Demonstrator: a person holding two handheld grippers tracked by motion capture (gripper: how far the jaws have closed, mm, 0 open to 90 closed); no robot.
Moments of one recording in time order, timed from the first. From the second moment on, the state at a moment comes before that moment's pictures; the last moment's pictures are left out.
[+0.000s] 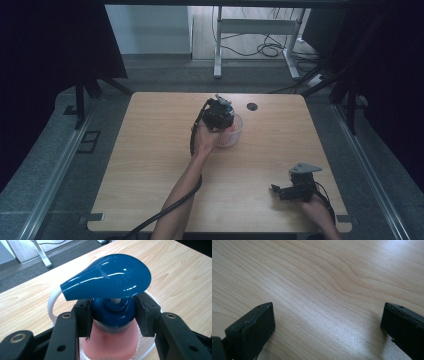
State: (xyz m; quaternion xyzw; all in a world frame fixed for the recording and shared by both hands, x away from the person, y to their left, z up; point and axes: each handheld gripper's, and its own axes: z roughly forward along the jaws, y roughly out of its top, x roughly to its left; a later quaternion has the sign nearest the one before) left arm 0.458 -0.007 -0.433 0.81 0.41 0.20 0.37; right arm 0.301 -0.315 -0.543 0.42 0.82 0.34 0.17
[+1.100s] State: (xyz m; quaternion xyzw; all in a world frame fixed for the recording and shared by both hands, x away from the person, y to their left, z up) left arm 0.451 -0.001 -0.445 0.81 0.40 0.22 0.37; right arm 0.301 -0.315 -0.543 0.42 0.83 0.34 0.17
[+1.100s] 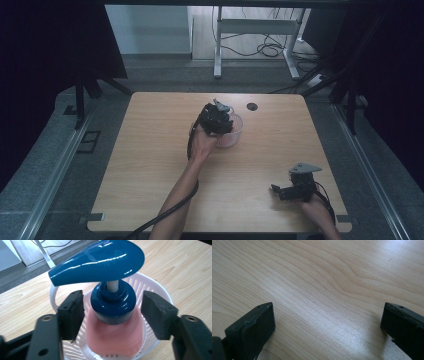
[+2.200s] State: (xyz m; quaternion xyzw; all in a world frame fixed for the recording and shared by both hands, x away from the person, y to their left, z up) left arm 0.422 0.021 -0.425 0.81 0.40 0.21 0.38; right arm 0.301 -0.314 -0.543 0.42 0.83 0.34 0.17
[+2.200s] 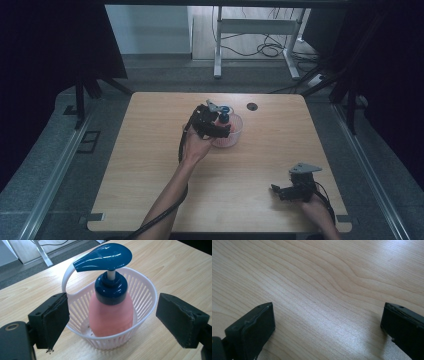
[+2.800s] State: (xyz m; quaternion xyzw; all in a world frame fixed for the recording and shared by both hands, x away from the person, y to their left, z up) left arm 0.400 0.040 -0.425 0.81 0.39 0.21 0.38; right arm 0.301 -0.314 -0.543 0.42 0.83 0.34 0.17
